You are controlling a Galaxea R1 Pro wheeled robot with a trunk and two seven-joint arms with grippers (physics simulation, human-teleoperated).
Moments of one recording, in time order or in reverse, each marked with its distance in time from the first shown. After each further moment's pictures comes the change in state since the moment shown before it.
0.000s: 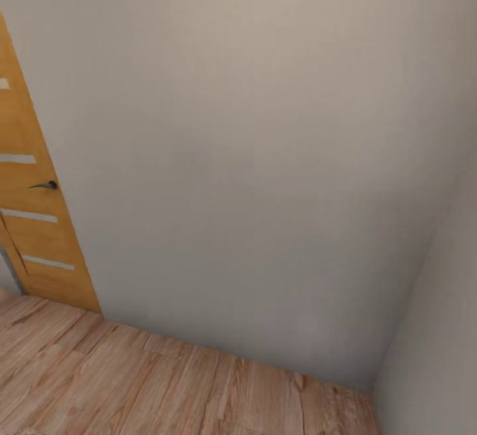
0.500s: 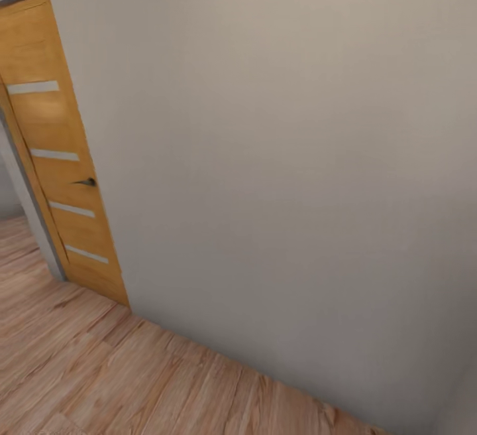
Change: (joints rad) left arm 0.000 0.000 0.000 0.000 0.000 0.000 0.000; right arm 0.000 0.000 0.000 0.001 0.000 0.000 0.000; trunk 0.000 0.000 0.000
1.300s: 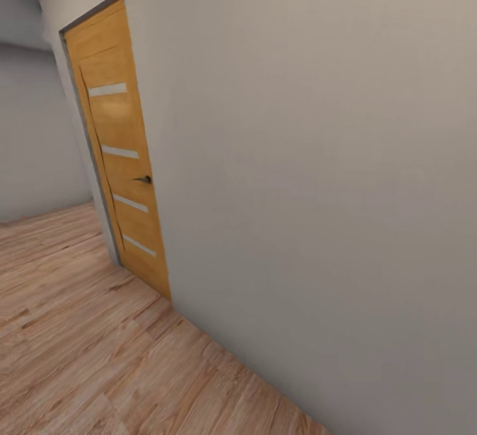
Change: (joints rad) left arm 0.000 0.000 0.000 0.000 0.002 -0.001 -0.002; right arm 0.000 0.000 -0.001 -0.002 -0.002 -0.001 0.000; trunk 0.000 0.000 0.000
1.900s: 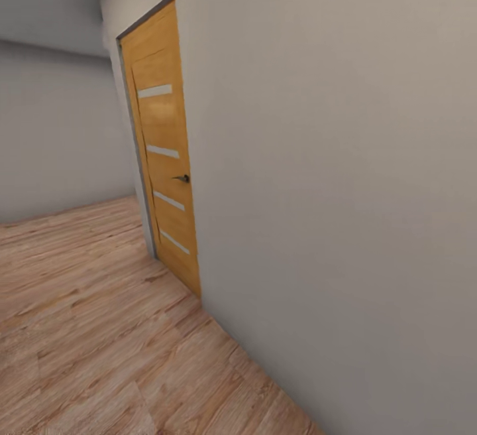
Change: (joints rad) left arm 0.000 -0.001 -0.001 0.000 -0.001 0.001 0.000; right arm 0.000 0.000 0.000 0.000 0.000 0.000 -0.001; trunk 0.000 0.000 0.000
